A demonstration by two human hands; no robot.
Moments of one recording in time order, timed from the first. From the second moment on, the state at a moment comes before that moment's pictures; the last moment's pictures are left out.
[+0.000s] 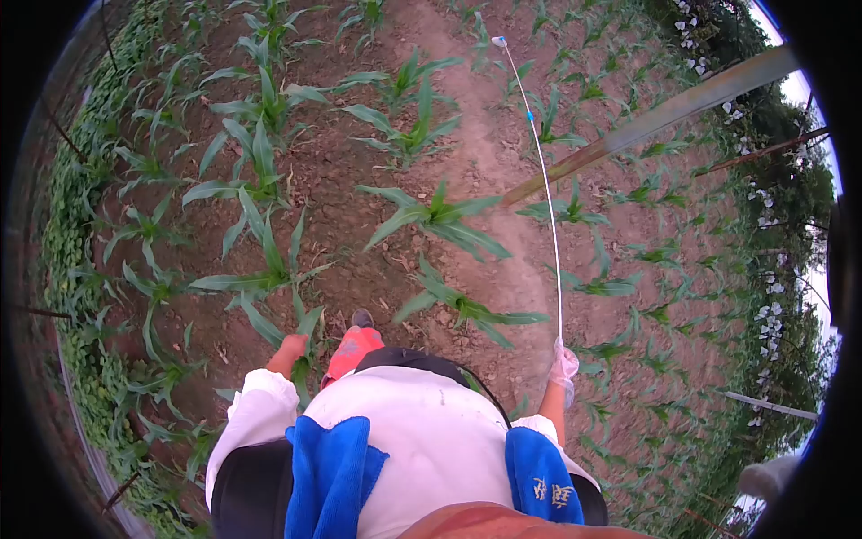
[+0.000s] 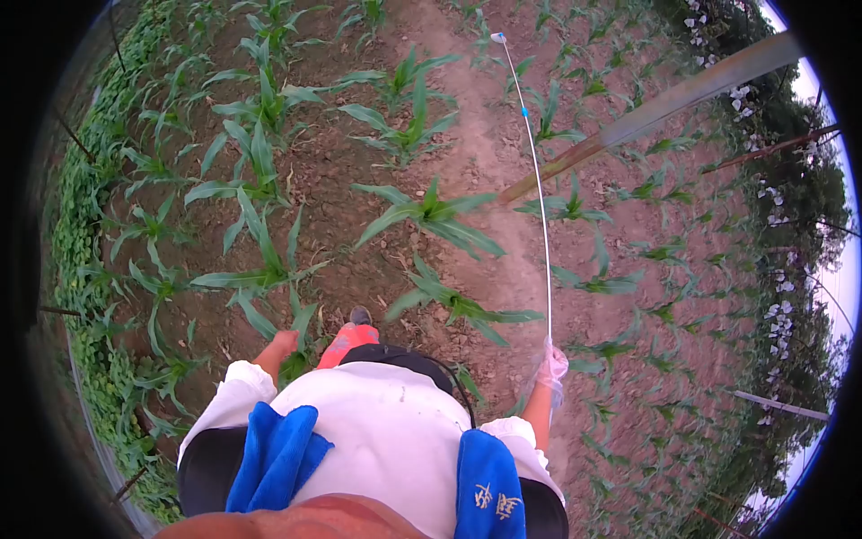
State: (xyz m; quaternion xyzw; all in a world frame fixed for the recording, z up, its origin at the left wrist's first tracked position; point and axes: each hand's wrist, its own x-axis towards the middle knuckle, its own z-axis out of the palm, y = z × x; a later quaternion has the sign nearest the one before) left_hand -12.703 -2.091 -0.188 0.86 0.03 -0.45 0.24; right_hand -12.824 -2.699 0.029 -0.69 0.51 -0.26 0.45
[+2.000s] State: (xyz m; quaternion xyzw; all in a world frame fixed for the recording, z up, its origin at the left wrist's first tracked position) left_hand -12.910 -2.282 -0.055 0.91 -0.17 -0.35 0.14; right_hand -13.340 -2.768 0.061 -0.78 0.41 -0.14 0.45
